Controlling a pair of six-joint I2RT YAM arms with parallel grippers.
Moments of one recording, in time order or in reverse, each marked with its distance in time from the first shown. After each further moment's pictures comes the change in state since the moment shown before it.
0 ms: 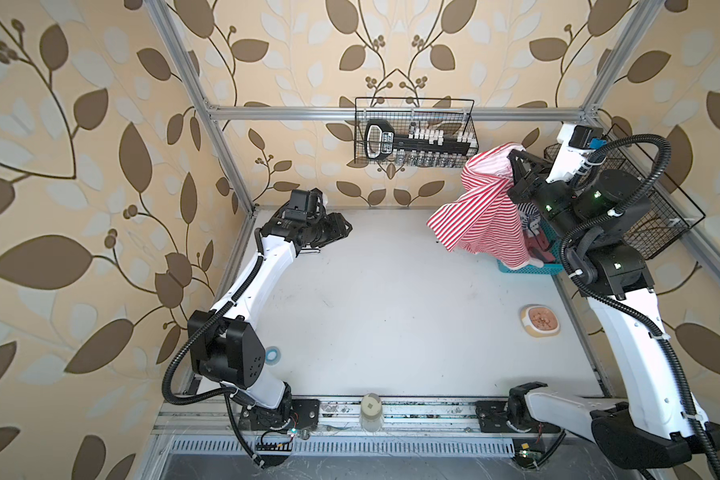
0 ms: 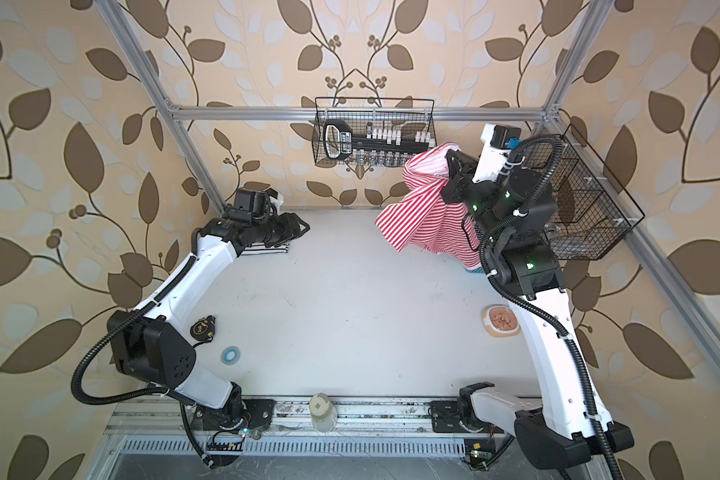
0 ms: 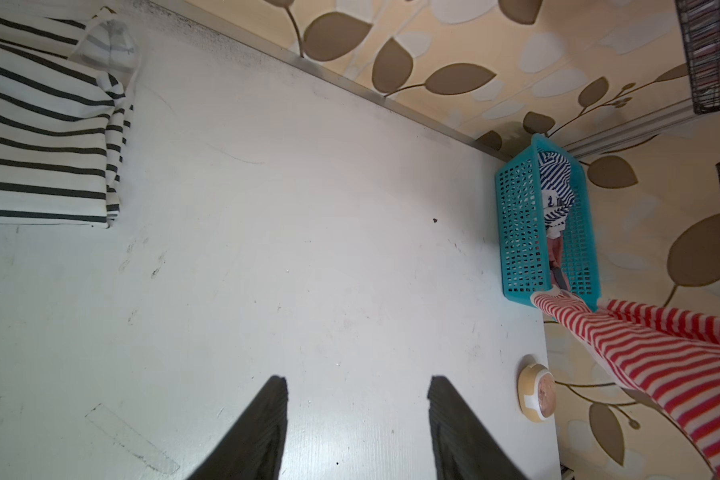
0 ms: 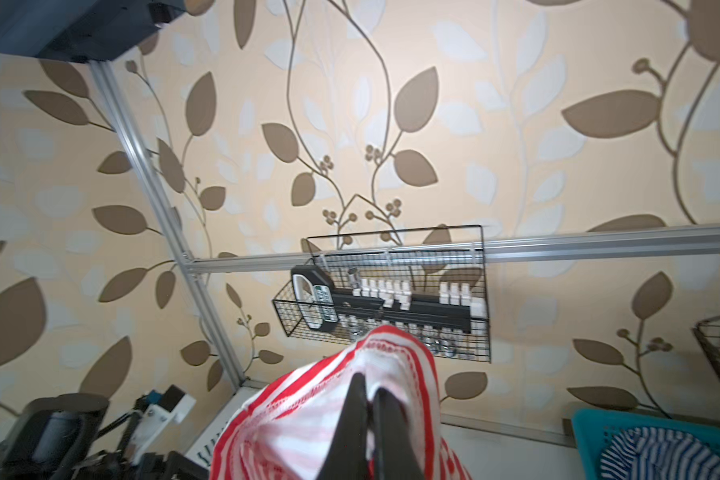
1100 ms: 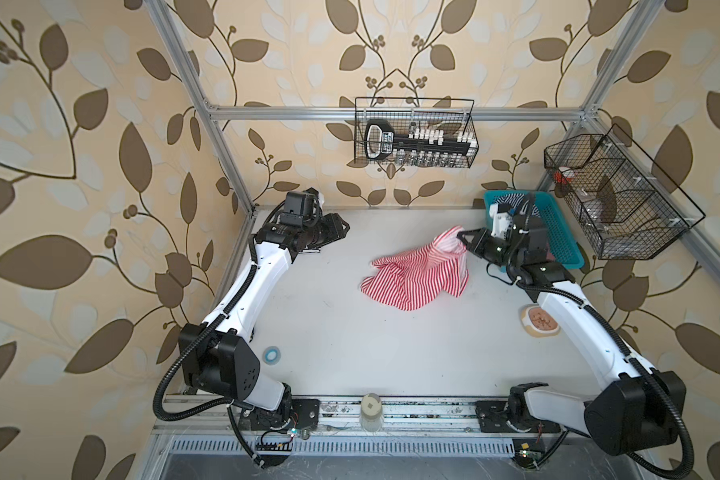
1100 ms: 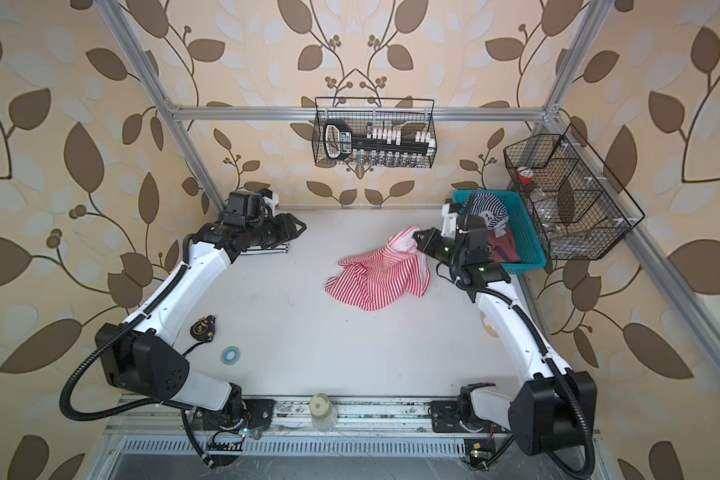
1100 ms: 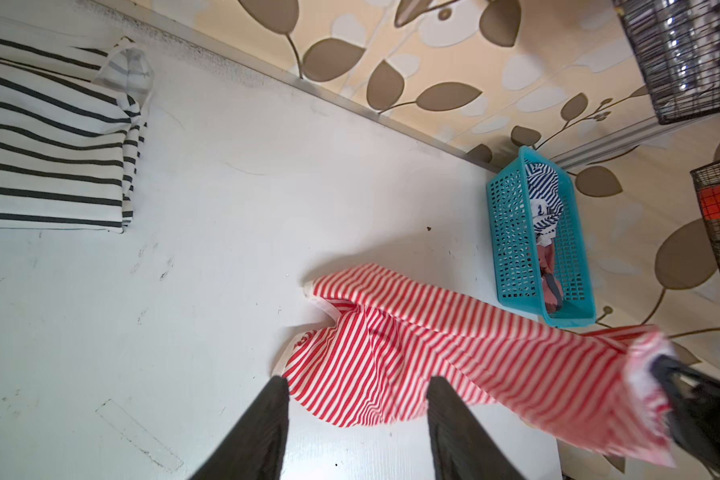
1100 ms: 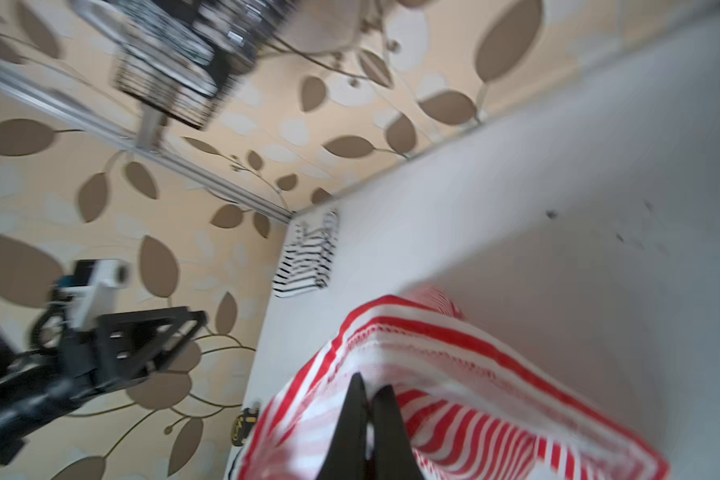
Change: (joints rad) left arm -0.014 -0.042 -0.042 0.021 -0.021 -0.004; right arm -0.105 0.056 -0.682 0.042 -0.268 0.432
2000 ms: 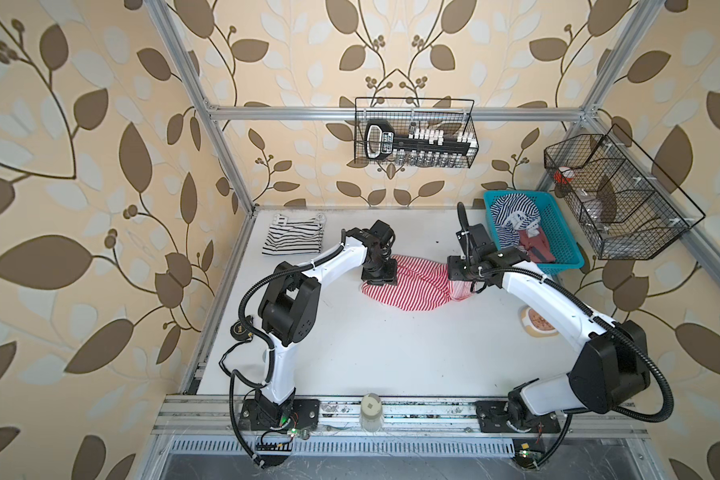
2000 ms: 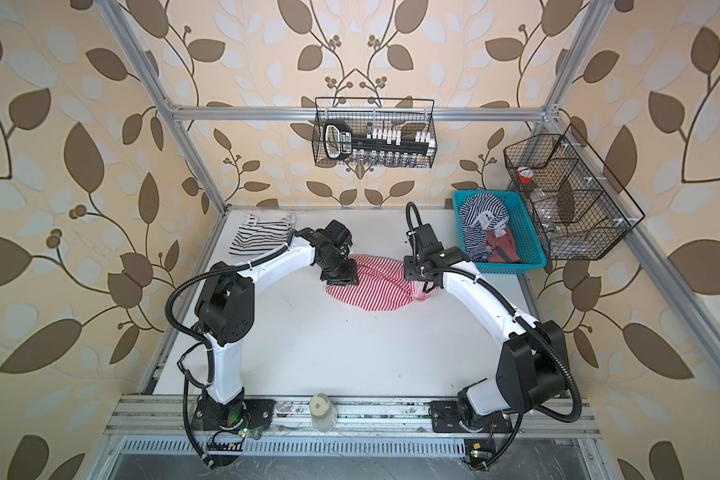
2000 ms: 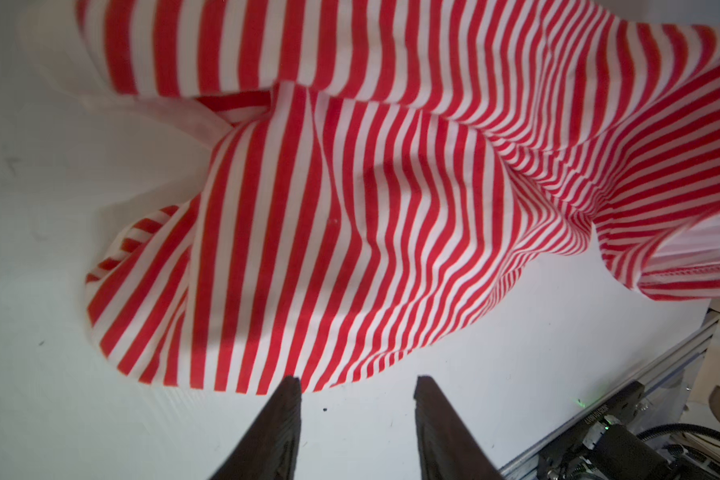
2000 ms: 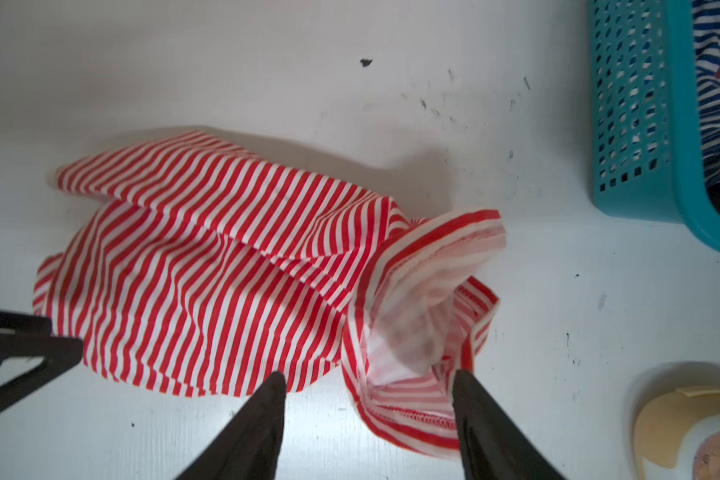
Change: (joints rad) left arm -0.343 0.518 0.192 -0.252 -0.006 0.084; right arm 0.286 0.211 0.201 -0.506 0.590 -0.324
